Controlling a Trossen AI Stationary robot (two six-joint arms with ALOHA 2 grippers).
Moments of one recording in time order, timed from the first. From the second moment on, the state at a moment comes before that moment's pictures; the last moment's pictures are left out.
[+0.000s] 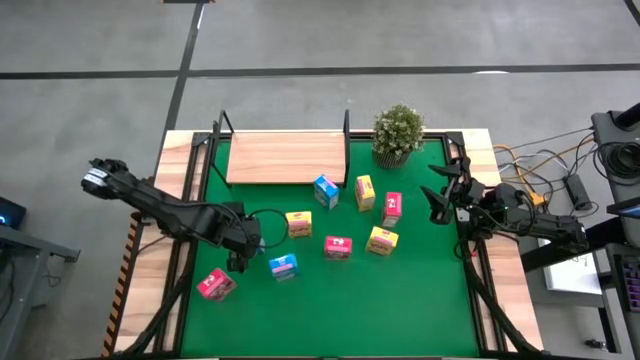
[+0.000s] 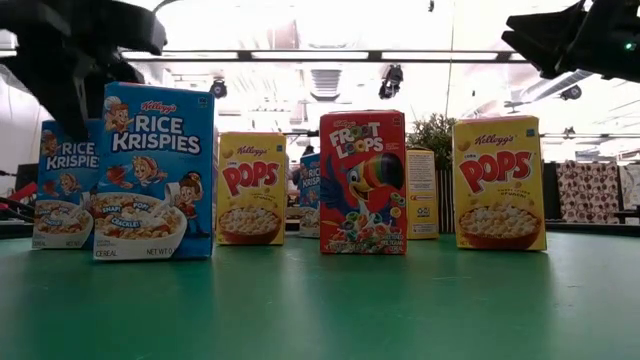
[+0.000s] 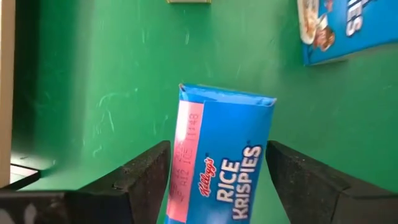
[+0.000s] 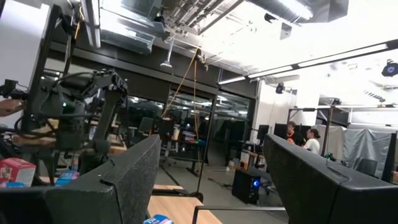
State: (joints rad) left arm -0.38 1.26 0.93 -1.06 -0.23 -0.51; right arm -0.20 0.04 0.02 0.45 0.08 -0.27
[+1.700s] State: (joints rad) left arm -0.32 1.26 1.26 -1.23 -0.38 -0.18; right arm -0.20 0.04 0.02 0.45 0.08 -0.25
